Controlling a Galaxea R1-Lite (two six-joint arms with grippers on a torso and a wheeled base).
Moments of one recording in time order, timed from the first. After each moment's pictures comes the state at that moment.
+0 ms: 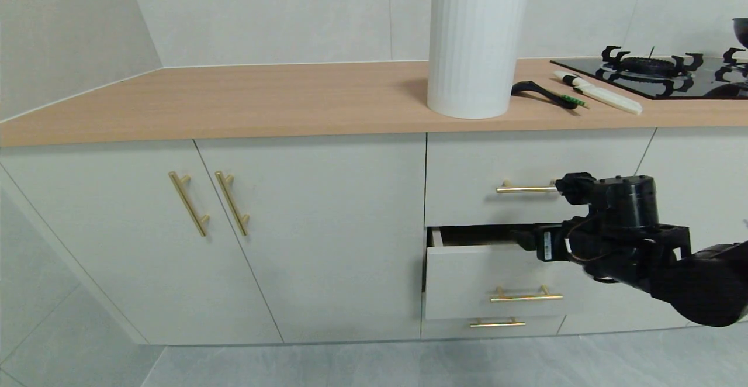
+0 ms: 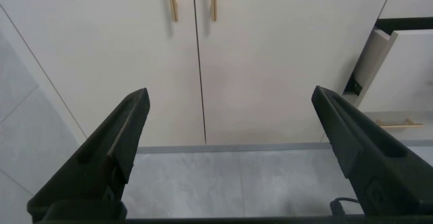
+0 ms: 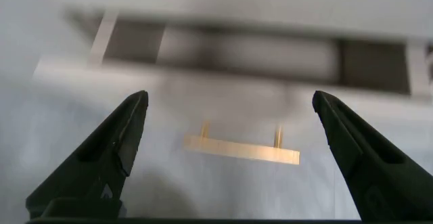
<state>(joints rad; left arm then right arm) 0.00 0.00 0.00 0.00 0.00 0.00 0.33 1.87 -0.73 -0.71 -0.17 0.12</state>
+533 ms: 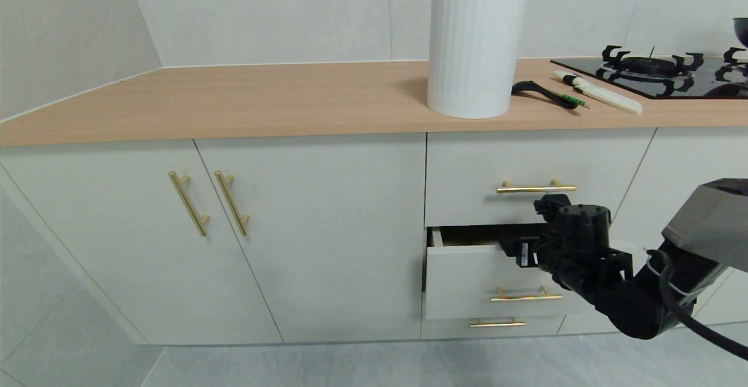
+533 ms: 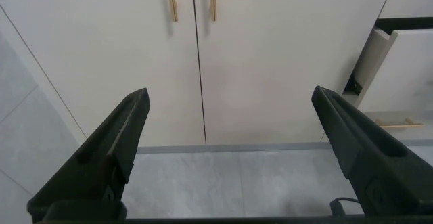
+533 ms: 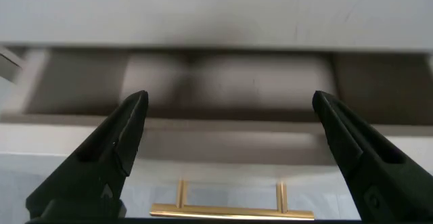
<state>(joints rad) 0.00 0.00 0.00 0.00 0.00 0.00 0.33 2.16 -0.74 -1.05 -0.25 0.12</state>
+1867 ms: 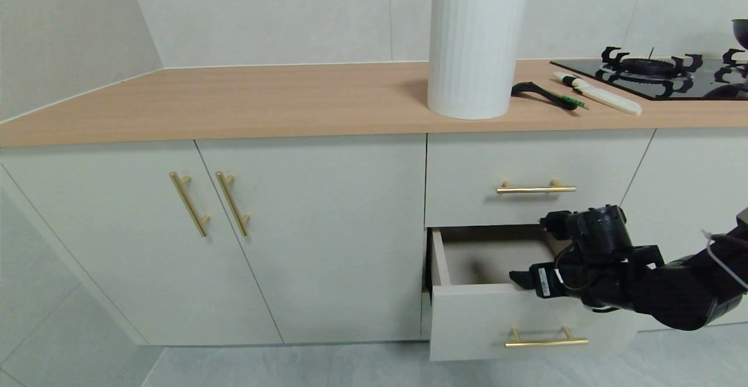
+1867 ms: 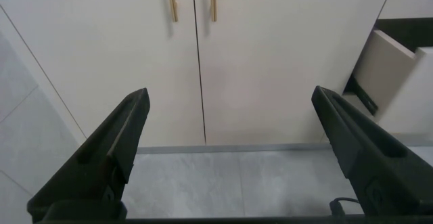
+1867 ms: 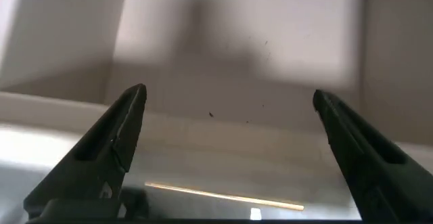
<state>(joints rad) 0.00 0.00 0.00 0.00 0.00 0.00 0.32 1.97 -0.71 -0.50 -0.11 0.11</state>
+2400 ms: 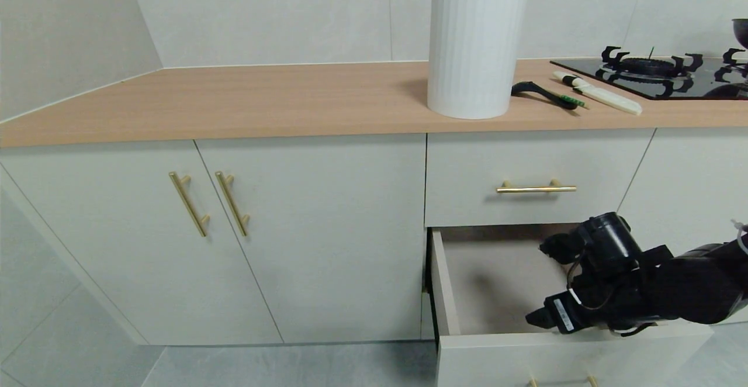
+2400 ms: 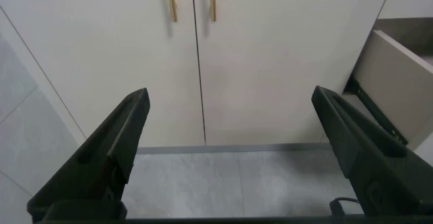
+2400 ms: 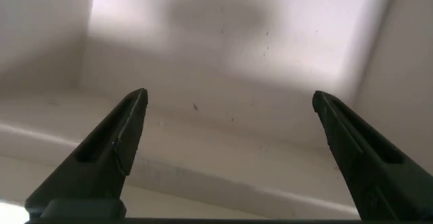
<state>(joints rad) 0.00 0.00 0.00 0.00 0.00 0.00 0.33 1.88 -0.75 -0.14 -0.07 0.01</state>
